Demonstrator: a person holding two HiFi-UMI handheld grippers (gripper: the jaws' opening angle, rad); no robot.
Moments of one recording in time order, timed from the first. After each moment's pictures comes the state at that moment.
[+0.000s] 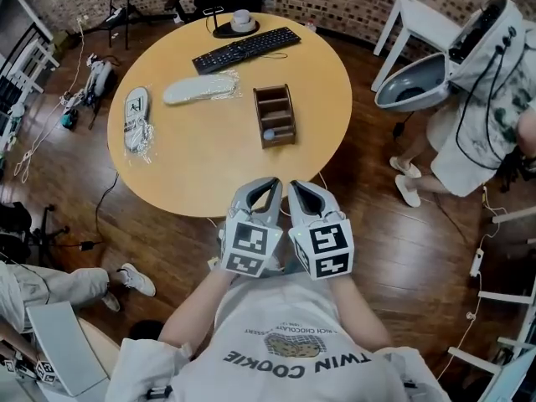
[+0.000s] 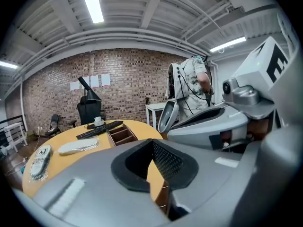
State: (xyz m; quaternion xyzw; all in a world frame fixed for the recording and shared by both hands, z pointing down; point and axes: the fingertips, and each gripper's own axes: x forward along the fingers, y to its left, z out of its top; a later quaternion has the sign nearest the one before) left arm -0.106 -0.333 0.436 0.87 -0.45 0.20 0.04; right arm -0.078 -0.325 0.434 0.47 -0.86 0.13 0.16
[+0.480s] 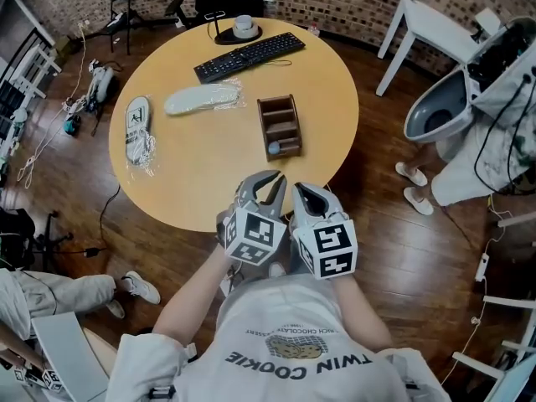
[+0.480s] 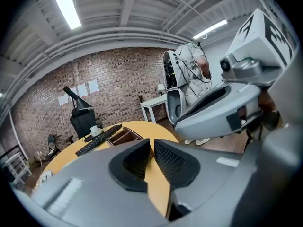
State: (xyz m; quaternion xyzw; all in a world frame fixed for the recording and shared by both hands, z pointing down) left arm -0.104 -0.389 0.464 0.87 -0.41 0.26 -0.04; right arm -0.077 -0.364 0.451 0.48 -0.85 0.14 0.16
